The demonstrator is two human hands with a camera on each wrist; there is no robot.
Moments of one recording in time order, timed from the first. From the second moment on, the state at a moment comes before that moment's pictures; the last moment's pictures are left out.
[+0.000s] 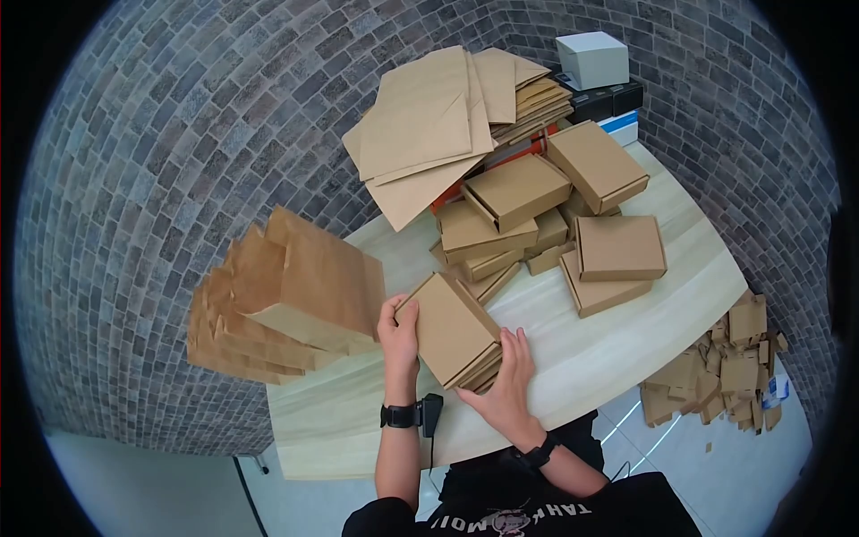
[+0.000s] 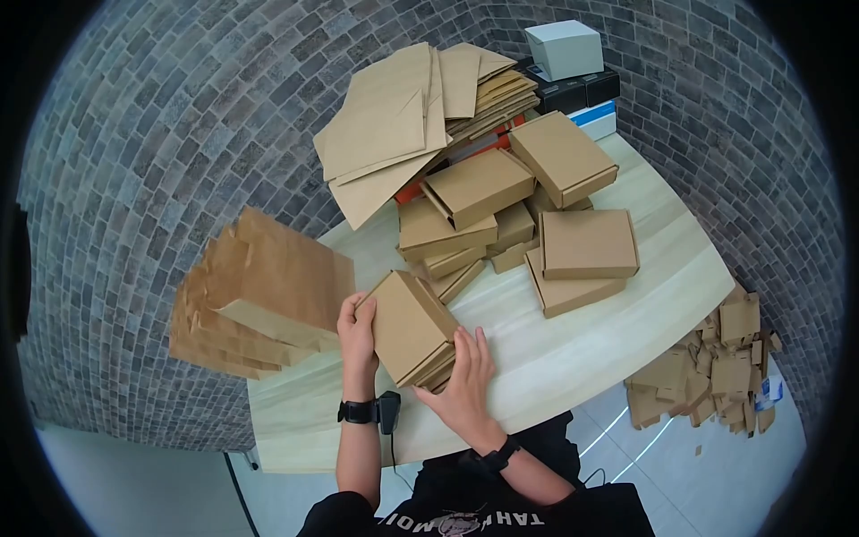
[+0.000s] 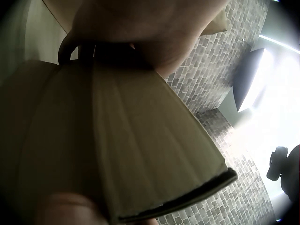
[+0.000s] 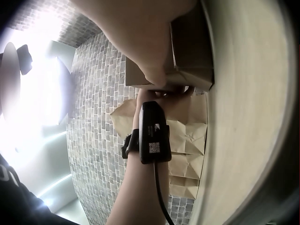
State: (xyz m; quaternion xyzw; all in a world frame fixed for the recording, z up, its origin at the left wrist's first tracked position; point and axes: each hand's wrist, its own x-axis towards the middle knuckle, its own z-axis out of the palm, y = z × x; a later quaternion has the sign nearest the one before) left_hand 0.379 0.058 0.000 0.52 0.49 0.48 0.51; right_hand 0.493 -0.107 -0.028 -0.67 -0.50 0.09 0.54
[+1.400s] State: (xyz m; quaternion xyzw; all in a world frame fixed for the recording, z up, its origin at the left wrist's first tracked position) left_hand 0.547 0.200 0.253 0.95 0.31 -0.07 -0.07; right_hand 0.501 -0.121 -0.040 -0.65 -0.50 0.14 0.55
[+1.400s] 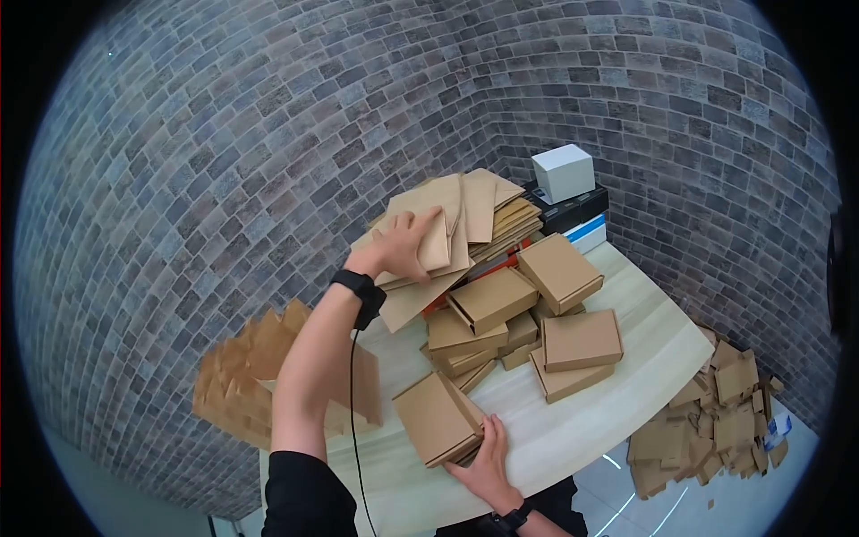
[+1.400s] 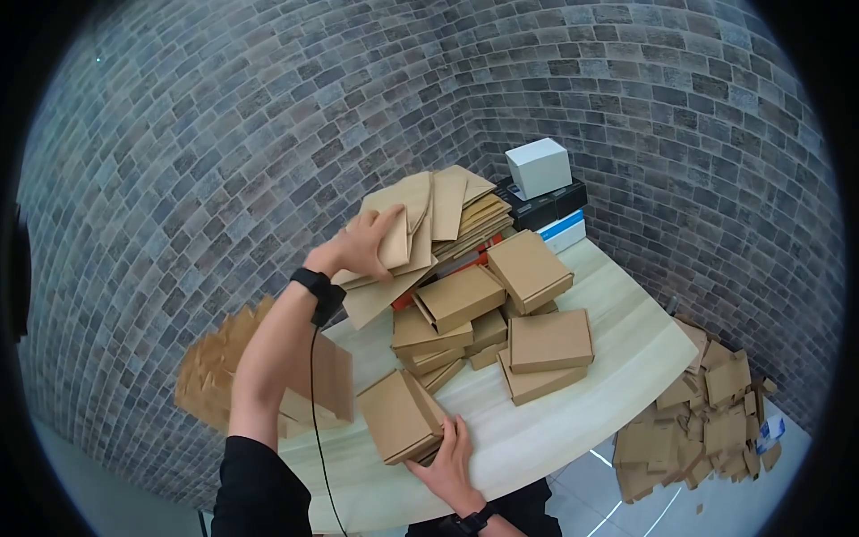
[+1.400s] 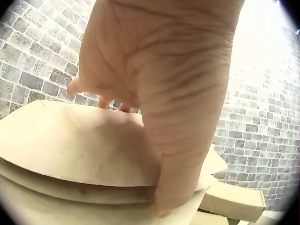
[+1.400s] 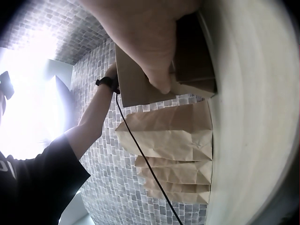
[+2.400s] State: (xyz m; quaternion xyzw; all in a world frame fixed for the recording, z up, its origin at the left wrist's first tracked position) left_hand 0.096 -0.049 0.408 0.81 0.35 0.35 0.32; right_hand 0.466 -0.085 0.186 -0.02 -0.55 0.56 0.62
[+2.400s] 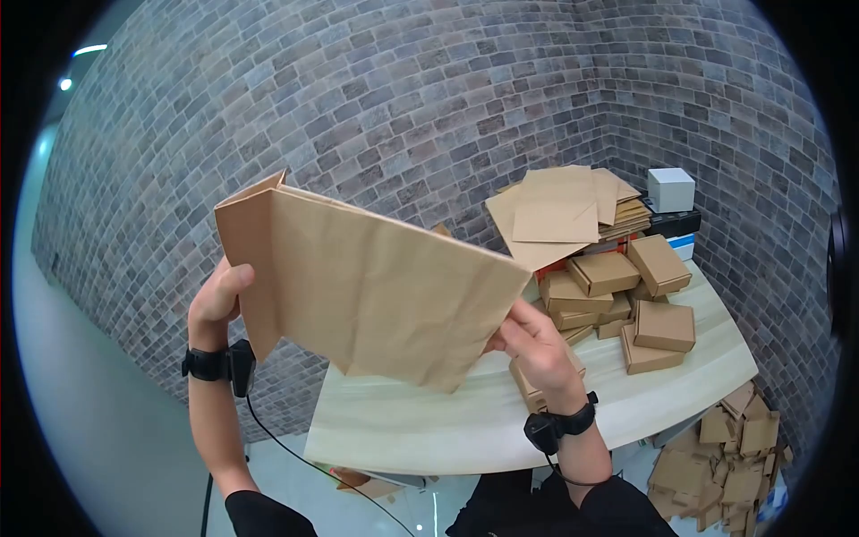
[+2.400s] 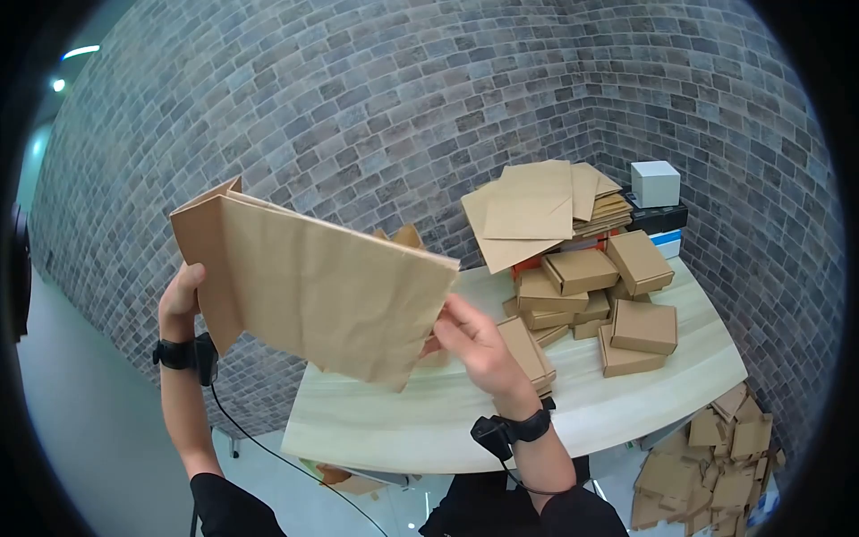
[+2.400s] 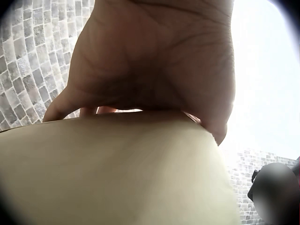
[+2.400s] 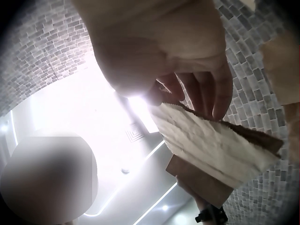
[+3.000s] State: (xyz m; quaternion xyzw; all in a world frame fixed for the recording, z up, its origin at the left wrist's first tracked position) left_hand -0.015 -0.057 0.285 0.66 0.34 0.46 0.49; right_hand 0.369 -0.093 0.180 -0.29 -0.53 0.52 0.60
